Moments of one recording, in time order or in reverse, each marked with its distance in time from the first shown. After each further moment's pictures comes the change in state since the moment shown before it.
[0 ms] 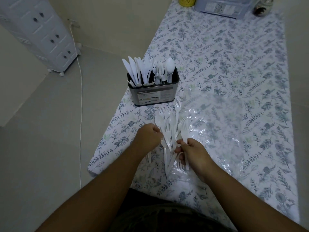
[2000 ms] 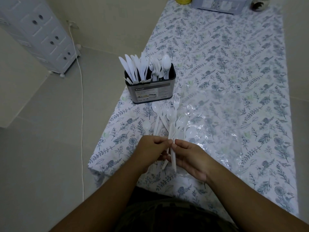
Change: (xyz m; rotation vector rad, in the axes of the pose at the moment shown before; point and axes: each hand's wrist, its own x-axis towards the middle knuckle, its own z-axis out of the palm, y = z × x) left_hand -0.064 0.006 0.007 -0.566 -0.210 -0.102; right_hand -0.009 0.015 -0.008 0.487 -0.375 0.137
